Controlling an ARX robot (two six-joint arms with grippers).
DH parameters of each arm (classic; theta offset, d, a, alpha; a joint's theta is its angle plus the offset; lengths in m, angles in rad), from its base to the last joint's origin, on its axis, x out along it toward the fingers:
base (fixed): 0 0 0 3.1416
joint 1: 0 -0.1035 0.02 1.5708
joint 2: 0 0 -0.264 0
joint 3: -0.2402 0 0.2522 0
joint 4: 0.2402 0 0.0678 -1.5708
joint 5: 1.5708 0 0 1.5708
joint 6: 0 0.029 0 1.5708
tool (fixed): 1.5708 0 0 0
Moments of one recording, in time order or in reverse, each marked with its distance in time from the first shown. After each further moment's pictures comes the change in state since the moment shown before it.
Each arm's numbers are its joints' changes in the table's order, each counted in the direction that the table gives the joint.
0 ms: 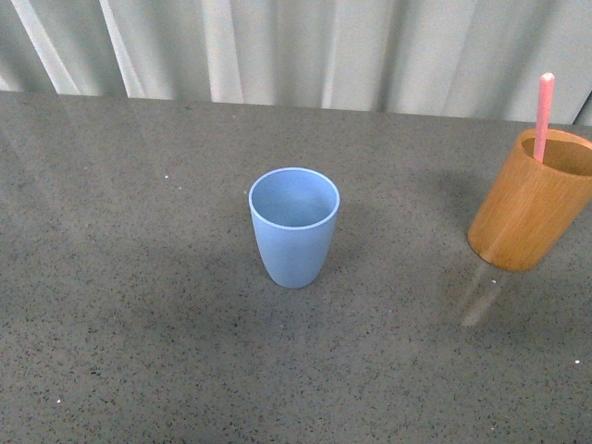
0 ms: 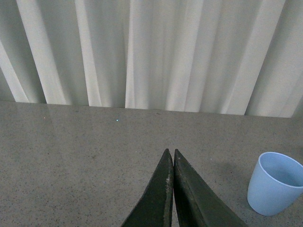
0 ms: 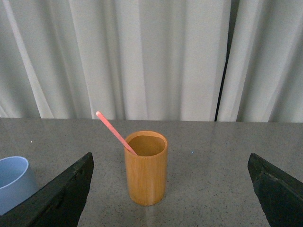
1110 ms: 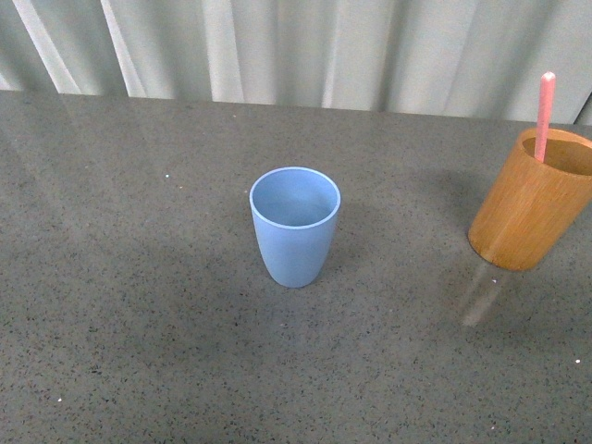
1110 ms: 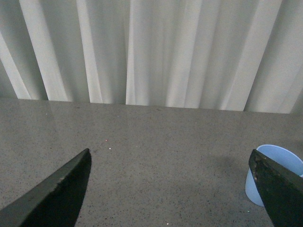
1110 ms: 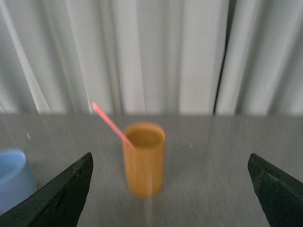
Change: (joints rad) left arm 0.000 -0.215 0.000 0.222 0.000 0.000; right arm -0.002 0.029 -0.024 0.071 0.031 0.002
